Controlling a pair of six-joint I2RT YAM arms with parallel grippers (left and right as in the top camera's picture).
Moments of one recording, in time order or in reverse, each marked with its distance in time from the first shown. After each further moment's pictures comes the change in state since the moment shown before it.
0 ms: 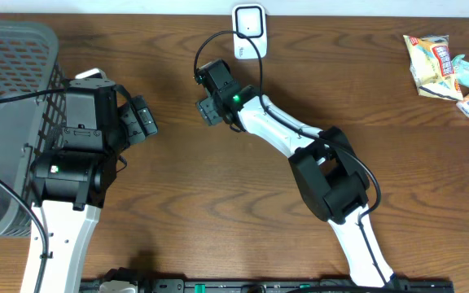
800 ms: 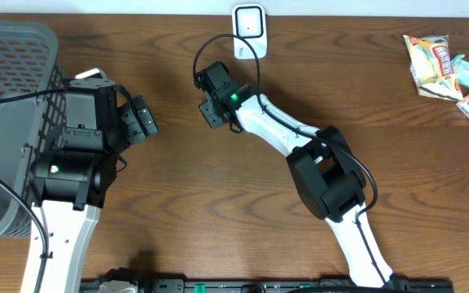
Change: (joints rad) left arm 0.000 0.000 0.000 0.000 0.000 0.000; right arm -0.001 0.024 0.045 -0.092 -0.030 0.010
